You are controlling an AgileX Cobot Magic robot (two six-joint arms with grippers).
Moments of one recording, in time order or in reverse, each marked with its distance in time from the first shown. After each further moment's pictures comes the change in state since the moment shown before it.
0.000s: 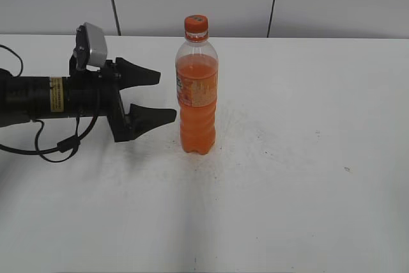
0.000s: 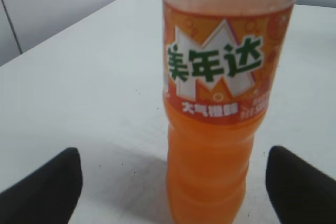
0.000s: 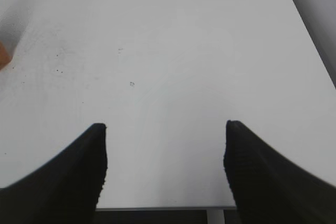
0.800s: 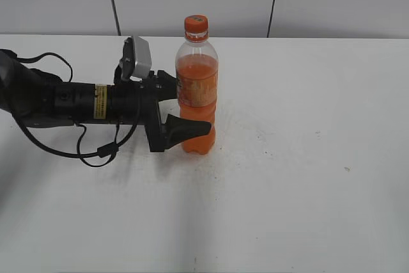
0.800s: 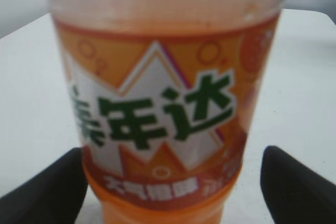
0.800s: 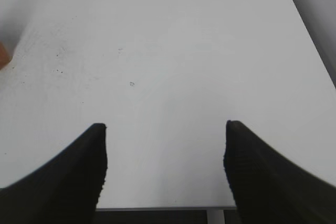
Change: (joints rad) left arm -0.134 0.115 -0.125 0.009 0.000 -0.050; right arm 0.000 0.000 0.000 0.000 0.000 0.000
